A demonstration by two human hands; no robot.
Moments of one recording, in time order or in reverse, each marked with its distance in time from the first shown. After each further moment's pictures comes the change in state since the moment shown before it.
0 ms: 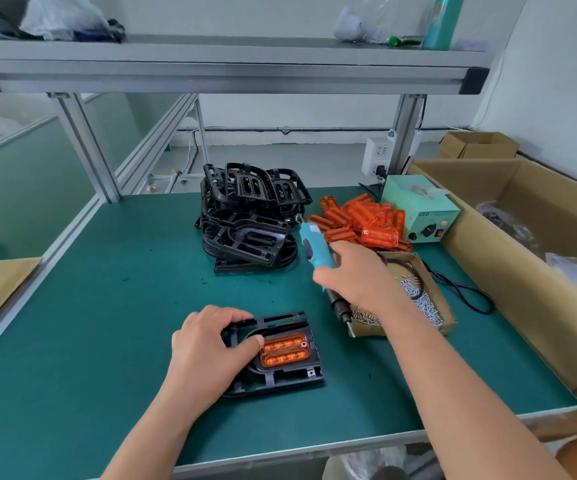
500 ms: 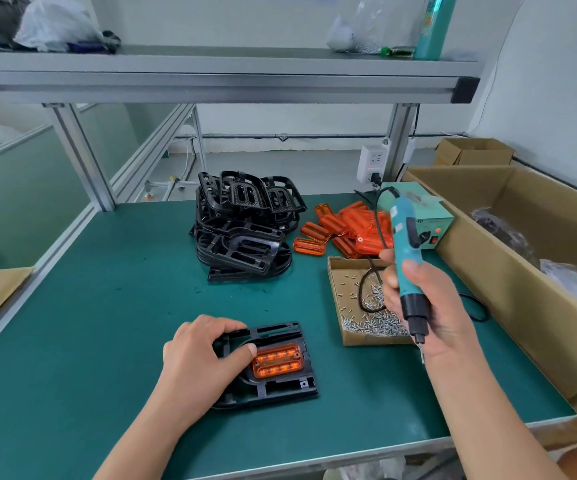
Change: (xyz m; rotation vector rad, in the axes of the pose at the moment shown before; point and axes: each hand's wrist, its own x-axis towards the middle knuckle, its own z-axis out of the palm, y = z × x) left_hand -0.001 0.000 -0.003 -0.017 -0.022 -0.001; right_hand -0.041 0.074 -0.029 1.353 0.097 -0.117
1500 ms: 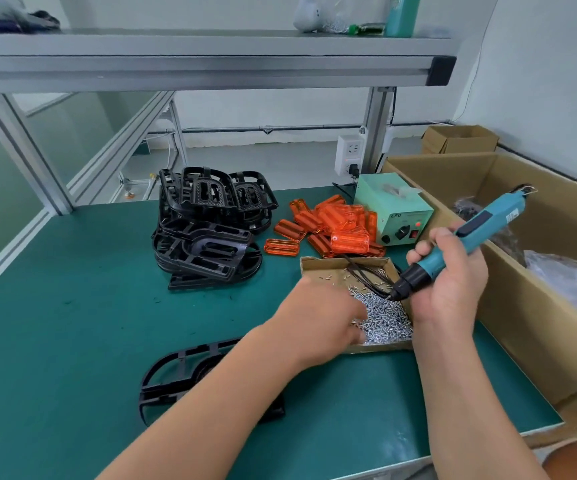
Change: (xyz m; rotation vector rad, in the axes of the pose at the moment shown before) left_hand 0.072 0.149 0.116 0.524 -0.434 0.752; right_hand 0.041 -0.016 -0.033 0.161 0.537 -0.459
